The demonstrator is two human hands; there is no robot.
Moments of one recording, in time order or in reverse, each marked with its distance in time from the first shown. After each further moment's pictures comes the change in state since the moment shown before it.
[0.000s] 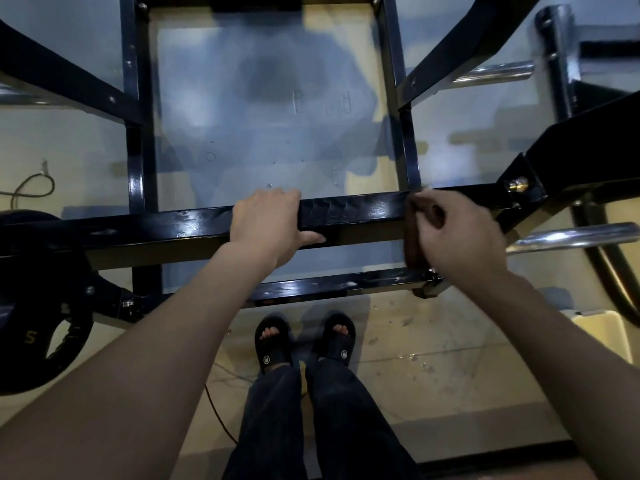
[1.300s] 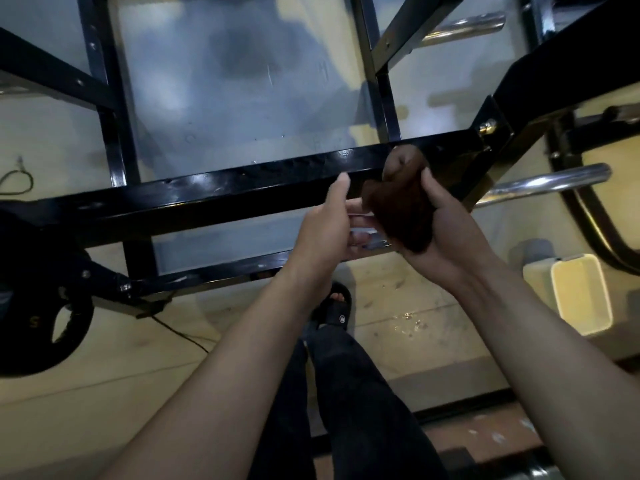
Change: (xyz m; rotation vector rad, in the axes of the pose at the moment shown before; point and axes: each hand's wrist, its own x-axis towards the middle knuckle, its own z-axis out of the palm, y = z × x) left_hand -0.094 0.096 -0.020 -1.689 -0.399 -0.420; right_hand -0.064 0.005 0.002 1.612 -0.418 0.591
